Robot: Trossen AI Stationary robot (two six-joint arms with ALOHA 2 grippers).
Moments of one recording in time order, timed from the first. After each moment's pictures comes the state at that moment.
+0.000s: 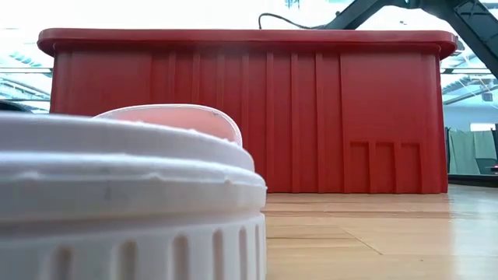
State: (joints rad) left arm 0.59 0.91 1.60 -0.34 0.44 -0.32; right arm -0.44 2.02 1.45 -0.44 0.00 0.12
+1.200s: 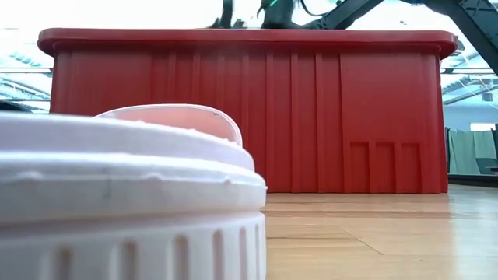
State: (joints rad) left arm 0.59 0.91 1.60 -0.33 0.55 -0.39; right arm -0.35 2.00 1.45 0.74 -0.41 0.85
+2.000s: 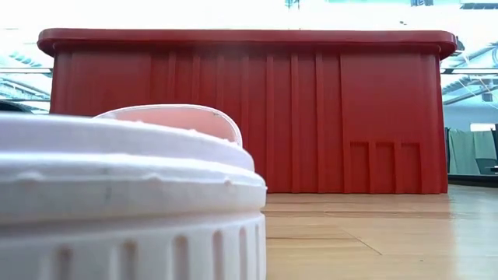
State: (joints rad) left arm 0.58 0.91 1.60 -0.05 0.76 -0.67; right arm 0.08 1.57 1.74 0.70 -0.24 0.22
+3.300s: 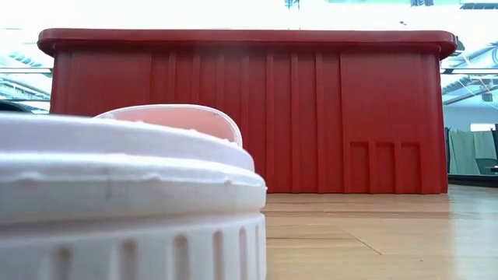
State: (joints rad) left arm 0.58 0.87 1.60 0.10 0.82 -0.83; right arm 0.47 1.77 2.28 0.14 0.27 -0.16
